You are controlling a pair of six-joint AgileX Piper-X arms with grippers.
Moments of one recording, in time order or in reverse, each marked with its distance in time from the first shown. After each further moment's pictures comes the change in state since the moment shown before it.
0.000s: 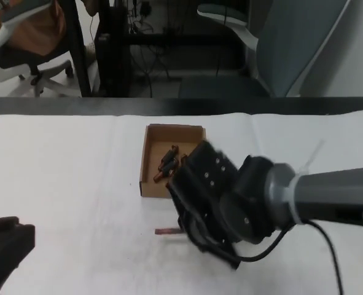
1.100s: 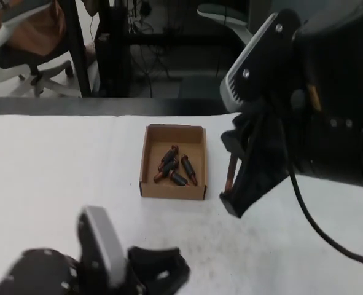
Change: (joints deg) left arm -32.3 44.0 28.0 -92.9 0.3 2.1; right arm 2.6 -36.5 0.1 14.7 -0.7 -89.3
